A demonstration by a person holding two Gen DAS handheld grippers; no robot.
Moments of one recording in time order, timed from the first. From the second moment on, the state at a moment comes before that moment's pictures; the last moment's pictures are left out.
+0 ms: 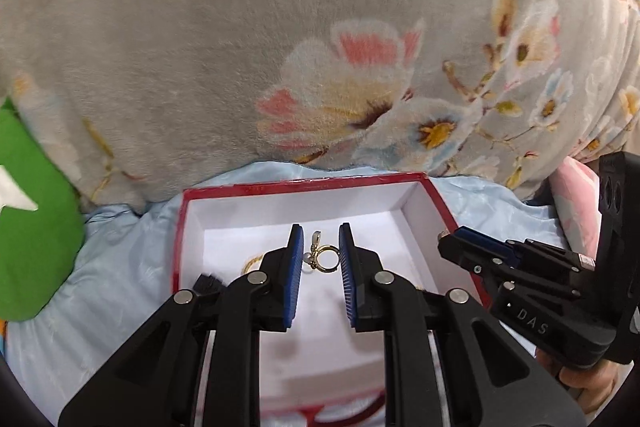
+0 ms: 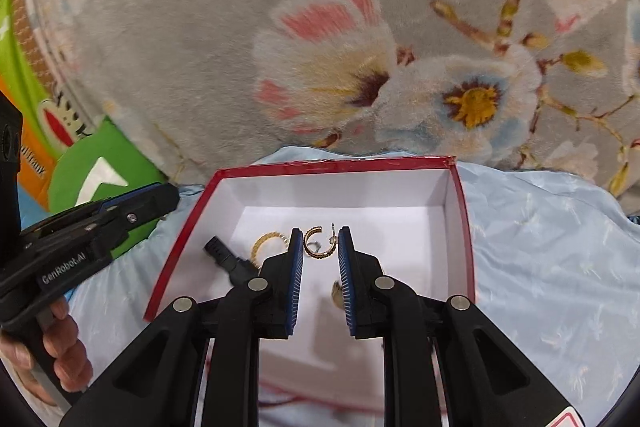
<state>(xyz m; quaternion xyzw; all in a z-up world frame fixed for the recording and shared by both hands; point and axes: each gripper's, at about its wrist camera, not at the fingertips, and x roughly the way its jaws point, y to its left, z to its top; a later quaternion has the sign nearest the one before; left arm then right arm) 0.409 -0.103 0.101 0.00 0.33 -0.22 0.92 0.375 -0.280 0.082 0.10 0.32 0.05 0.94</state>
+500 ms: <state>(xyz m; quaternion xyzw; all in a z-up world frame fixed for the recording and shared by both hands) 0.511 -0.137 0.027 0.04 0.39 -0.17 0.90 0.472 -0.290 0.022 0.10 0.39 0.03 0.91</state>
